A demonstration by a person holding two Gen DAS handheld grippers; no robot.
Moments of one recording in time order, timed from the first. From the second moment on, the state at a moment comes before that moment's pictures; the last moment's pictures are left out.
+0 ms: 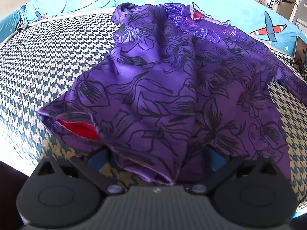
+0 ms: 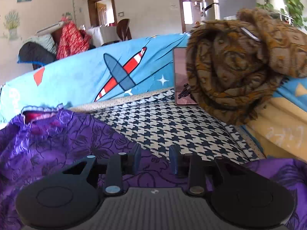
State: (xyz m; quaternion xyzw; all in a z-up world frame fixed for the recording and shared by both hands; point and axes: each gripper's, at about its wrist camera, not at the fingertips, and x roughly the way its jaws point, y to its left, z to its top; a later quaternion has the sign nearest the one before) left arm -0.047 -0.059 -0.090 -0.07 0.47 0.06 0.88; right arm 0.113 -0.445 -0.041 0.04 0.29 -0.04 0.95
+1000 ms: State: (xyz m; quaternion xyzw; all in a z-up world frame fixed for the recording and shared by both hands) left arm -0.045 -0.049 -0.082 -0.11 0.46 0.06 0.88; right arm 0.125 -0.372 -0.023 -0.03 0.25 -0.07 0.97
